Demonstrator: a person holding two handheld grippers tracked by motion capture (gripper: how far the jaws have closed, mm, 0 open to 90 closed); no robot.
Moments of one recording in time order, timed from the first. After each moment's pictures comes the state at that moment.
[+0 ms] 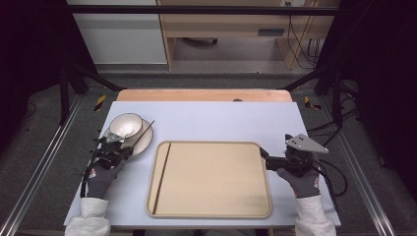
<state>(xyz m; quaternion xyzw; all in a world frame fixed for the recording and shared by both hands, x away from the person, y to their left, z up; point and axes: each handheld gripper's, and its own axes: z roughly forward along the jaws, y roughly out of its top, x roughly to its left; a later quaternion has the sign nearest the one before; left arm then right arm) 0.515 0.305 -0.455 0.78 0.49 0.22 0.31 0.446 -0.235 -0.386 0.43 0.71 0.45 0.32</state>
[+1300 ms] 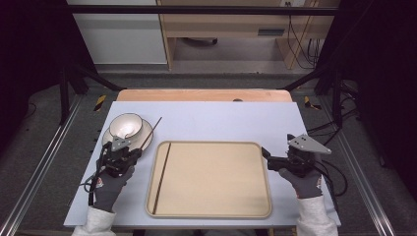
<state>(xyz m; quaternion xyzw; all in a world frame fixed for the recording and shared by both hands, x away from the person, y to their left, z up) 0.470 0.260 -0.421 0.76 0.49 0.25 0.35 0.443 -0.238 -0.383 0.43 0.71 0.46 0.32</state>
